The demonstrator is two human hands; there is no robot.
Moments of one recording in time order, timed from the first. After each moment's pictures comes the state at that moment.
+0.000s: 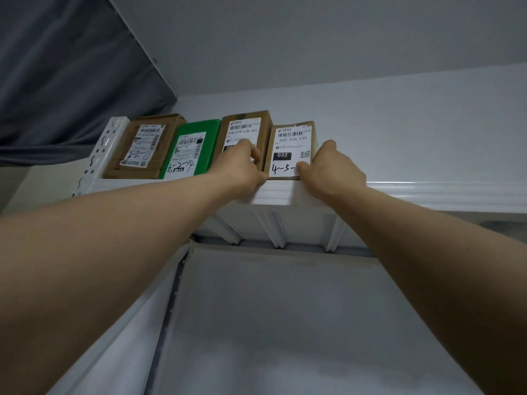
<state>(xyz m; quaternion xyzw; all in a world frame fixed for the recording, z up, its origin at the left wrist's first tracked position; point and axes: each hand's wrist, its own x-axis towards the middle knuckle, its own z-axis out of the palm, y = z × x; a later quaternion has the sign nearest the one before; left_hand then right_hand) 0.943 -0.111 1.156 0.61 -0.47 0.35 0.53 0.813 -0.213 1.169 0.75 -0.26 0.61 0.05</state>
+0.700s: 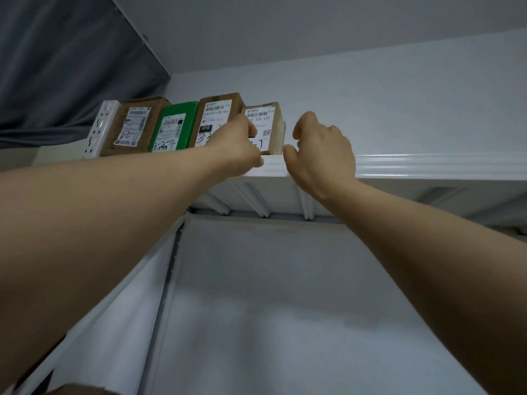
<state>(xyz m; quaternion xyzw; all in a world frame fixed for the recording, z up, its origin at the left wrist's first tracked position) 0.838 -0.100 1.121 0.65 -0.47 0.32 0.51 0.724 -0.206 1.110 0.71 -0.14 0.66 0.20</state>
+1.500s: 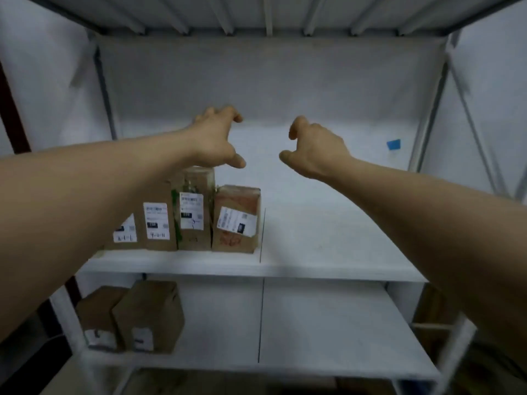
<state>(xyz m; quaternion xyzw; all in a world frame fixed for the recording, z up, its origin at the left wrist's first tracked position) 0.638 -0.069 0.843 0.77 -0.57 0.10 0.25 0.465 -0.184 0.819 0.87 -0.39 0.31 0.03</state>
